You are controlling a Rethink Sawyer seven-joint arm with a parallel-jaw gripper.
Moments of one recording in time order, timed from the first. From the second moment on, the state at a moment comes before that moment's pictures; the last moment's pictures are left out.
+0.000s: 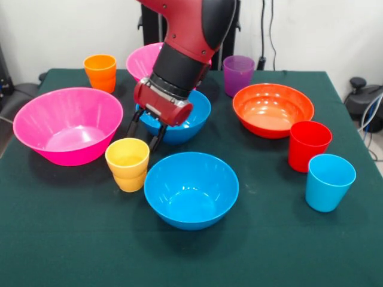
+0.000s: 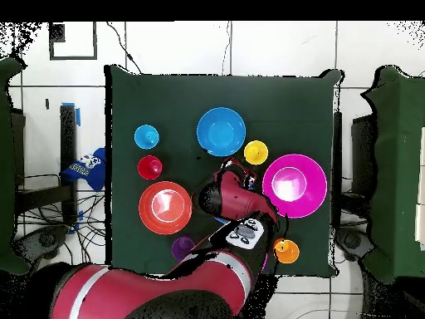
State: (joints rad) arm 0.03 -0.29 -0.45 1.66 0.17 -0.12 2.16
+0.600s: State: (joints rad) arm 0.02 -0.27 -0.44 1.62 0.16 -0.12 2.16
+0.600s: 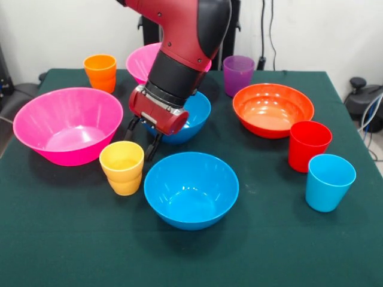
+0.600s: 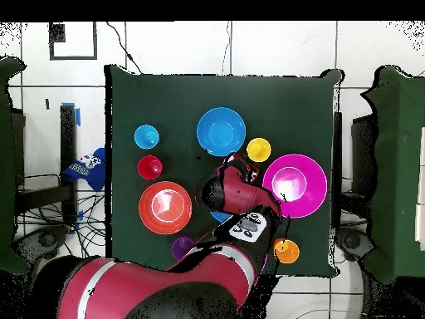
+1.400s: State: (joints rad) arm 0.07 -0.33 -0.44 1.61 0.16 0.00 2.16
